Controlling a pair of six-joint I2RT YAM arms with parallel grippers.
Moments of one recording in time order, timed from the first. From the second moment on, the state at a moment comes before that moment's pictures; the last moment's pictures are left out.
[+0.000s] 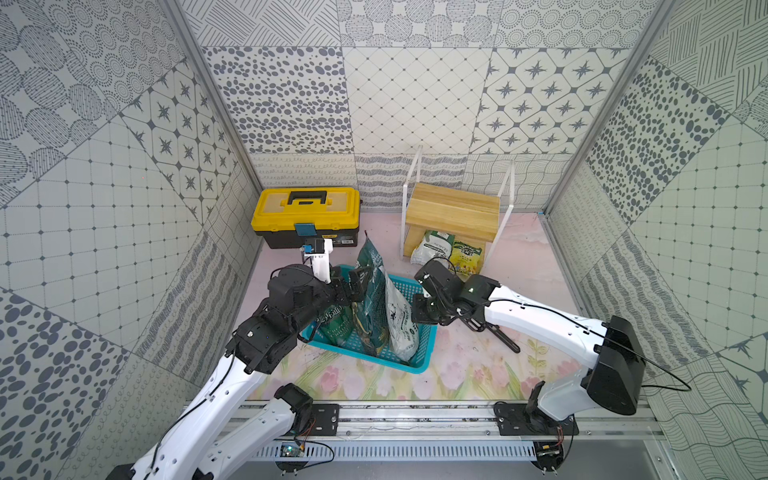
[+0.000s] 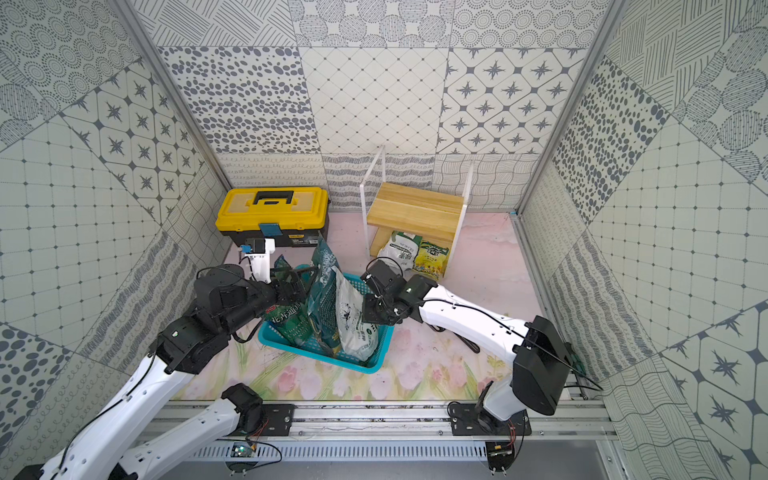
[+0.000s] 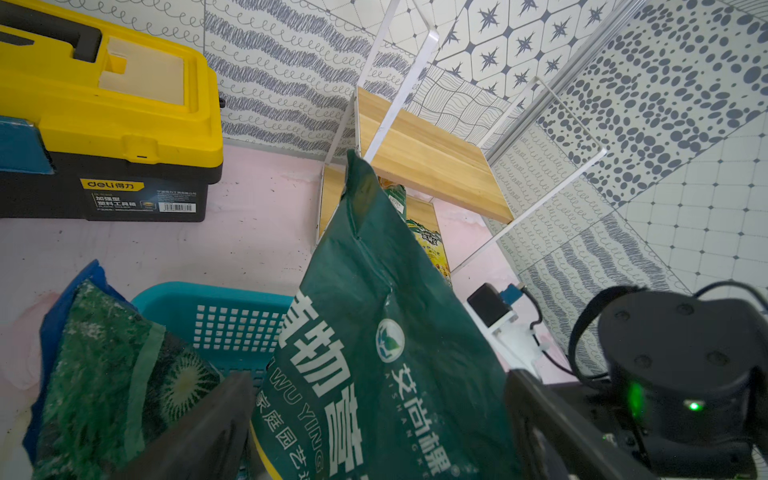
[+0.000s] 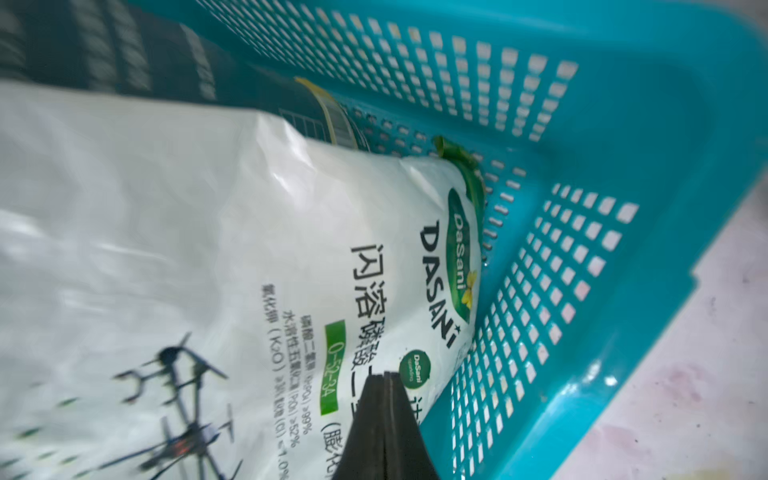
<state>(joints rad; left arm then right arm) -0.49 0.78 0.98 -0.50 0.01 -0.46 0.94 1.53 1.23 -0.76 -0.07 0.89</state>
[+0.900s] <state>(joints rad) -0.49 0.72 0.94 -0.50 -0.05 -0.35 0.94 1.73 1.27 -0.82 -0.11 1.02</state>
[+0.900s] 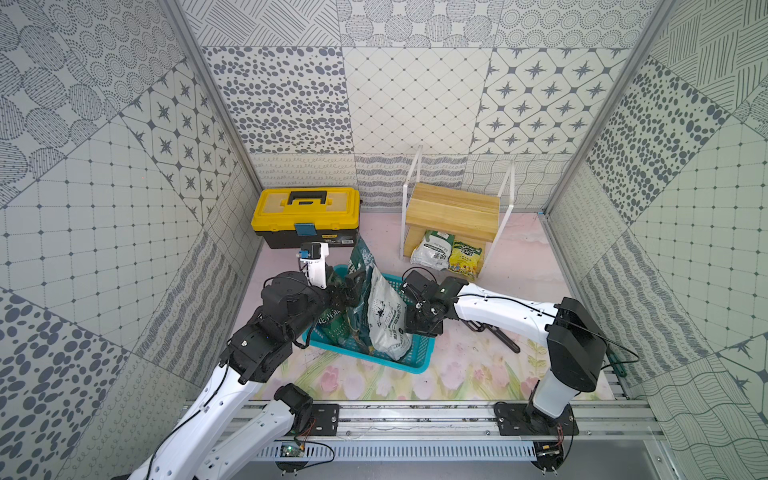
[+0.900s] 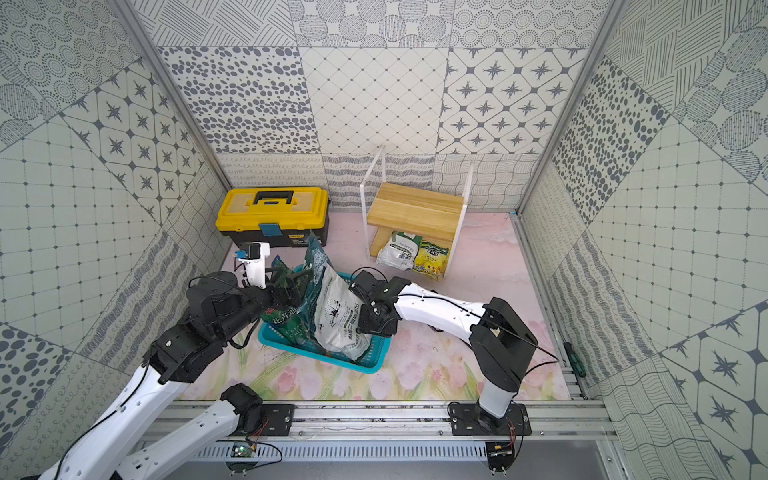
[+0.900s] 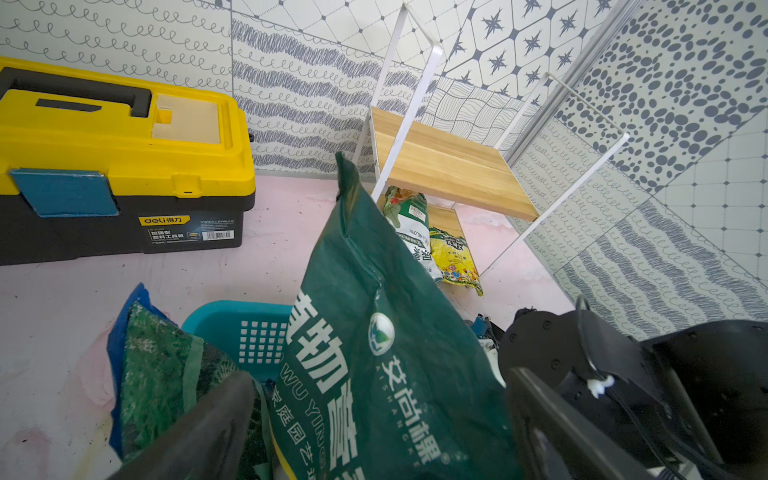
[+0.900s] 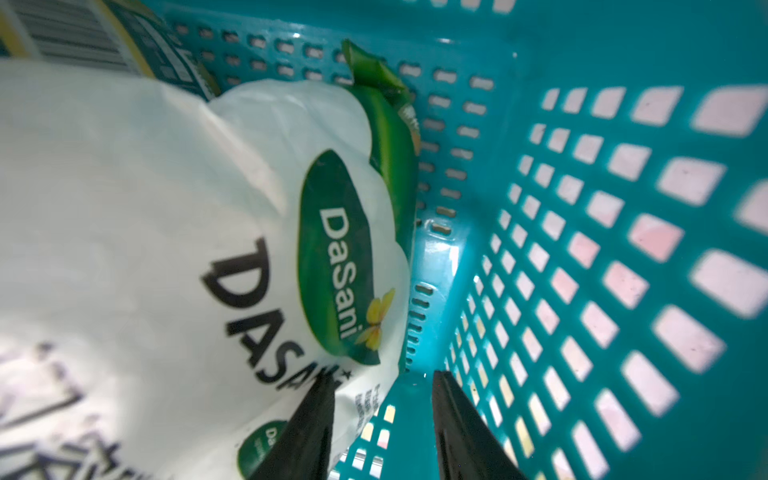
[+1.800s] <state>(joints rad) -0.49 0.69 1.00 -0.52 -0.10 -0.29 0.85 1.82 1.32 -0.76 -0.06 0.92</state>
